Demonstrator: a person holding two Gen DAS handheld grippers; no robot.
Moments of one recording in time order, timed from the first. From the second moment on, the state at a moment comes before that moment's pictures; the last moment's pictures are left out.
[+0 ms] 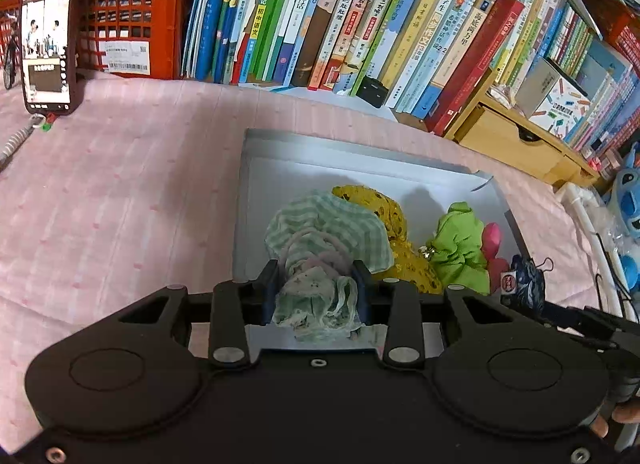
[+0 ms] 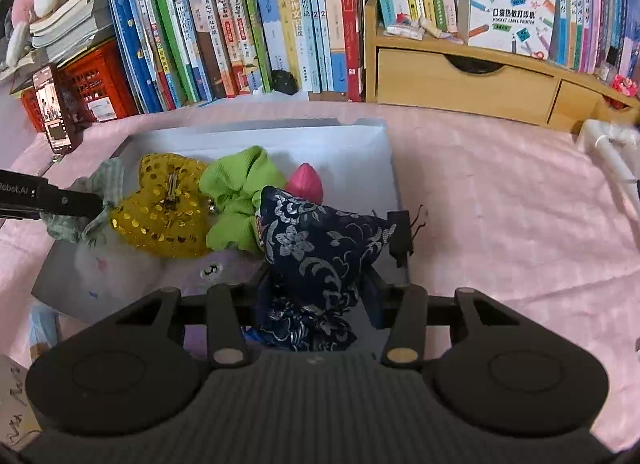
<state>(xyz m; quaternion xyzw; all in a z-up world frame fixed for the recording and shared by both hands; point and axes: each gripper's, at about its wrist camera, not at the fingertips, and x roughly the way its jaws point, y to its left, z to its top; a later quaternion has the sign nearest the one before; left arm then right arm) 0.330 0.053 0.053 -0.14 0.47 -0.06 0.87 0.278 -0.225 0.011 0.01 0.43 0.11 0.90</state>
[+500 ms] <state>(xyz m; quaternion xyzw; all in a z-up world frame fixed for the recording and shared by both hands) 0.336 0.058 0.045 -0.16 0.47 -0.06 0.87 0.284 -0.232 0.004 0.05 0.44 0.11 0.89</state>
